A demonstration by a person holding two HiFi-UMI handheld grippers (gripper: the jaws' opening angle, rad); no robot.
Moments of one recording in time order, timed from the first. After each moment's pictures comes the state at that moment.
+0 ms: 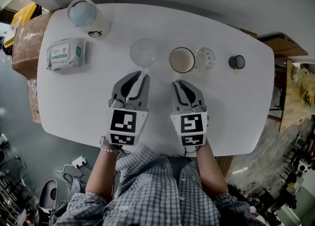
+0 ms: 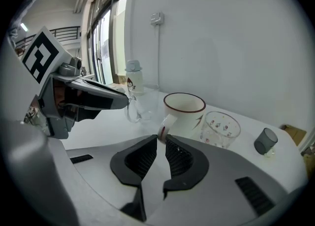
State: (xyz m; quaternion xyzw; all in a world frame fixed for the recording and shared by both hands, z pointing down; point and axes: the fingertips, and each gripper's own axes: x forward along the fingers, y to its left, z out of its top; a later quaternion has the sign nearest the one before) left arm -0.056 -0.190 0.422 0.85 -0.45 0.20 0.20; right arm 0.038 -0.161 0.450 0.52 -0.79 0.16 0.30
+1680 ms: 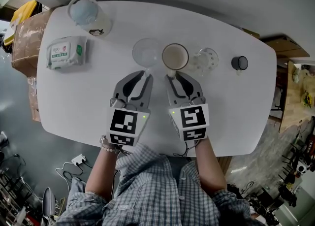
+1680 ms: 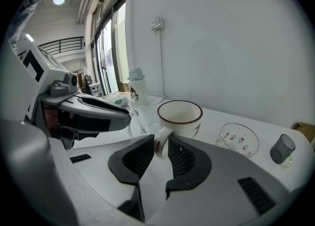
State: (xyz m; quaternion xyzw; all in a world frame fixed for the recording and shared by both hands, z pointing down) left arm -0.052 -0.189 0.424 0.86 -0.43 0.19 0.20; right arm 0.016 -0.188 0.441 0.50 -0.81 0.17 0.26
